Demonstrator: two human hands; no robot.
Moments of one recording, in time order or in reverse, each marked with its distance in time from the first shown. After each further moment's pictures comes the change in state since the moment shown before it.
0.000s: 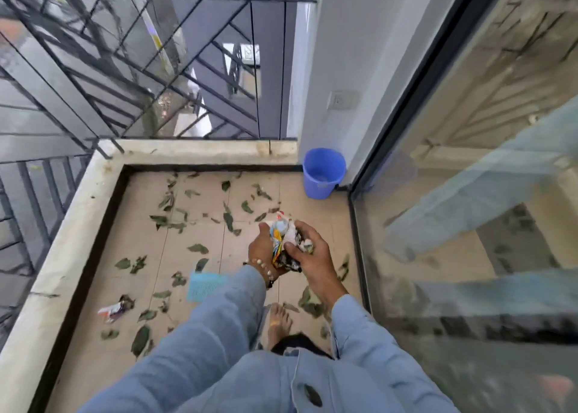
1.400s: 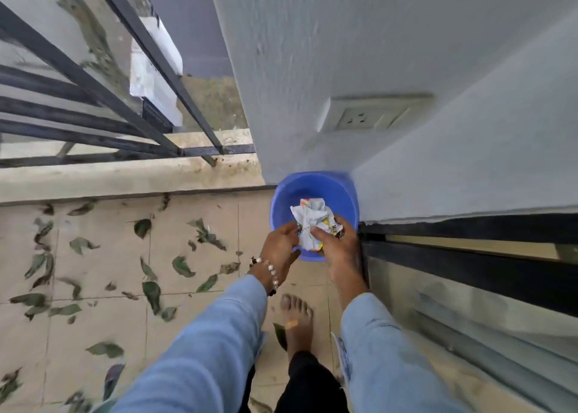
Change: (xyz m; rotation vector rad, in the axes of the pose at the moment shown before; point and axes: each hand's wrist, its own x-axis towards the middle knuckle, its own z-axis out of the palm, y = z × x) left_hand 0.528 0.173 0.342 0.475 -0.040 -0.035; right_hand 0.690 0.170 -0.161 0.052 0.475 0.471
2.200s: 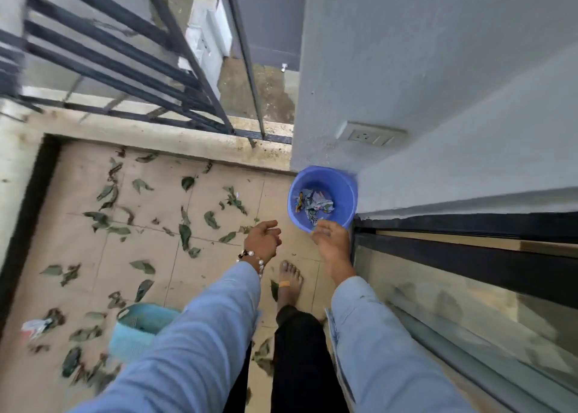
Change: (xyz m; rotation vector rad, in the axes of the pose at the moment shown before) left_hand -0.148 -0.009 -0.038 0.054 0.307 0.023; right_hand -0.145 -0.071 -0.041 -0.491 -0.221 -0.054
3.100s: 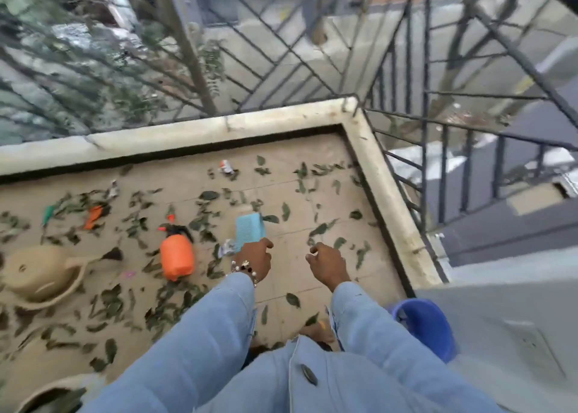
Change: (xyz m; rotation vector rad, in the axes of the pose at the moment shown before) left_hand -0.310 -0.245 -0.239 0.127 0.682 -0.107; right_hand -0.345 0.013 0.171 -1.562 -0.784 -1.075
